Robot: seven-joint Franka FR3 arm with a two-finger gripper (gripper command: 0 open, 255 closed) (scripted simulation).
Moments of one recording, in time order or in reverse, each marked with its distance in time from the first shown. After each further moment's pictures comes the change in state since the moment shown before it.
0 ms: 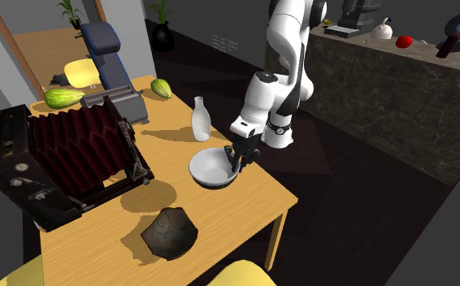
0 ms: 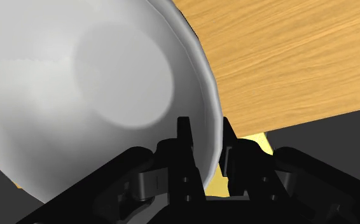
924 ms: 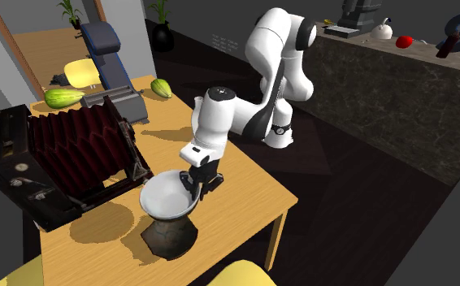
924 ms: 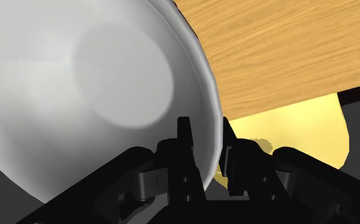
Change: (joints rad) arm -0.046 0.484 -0.037 0.638 0.155 -0.134 -0.207
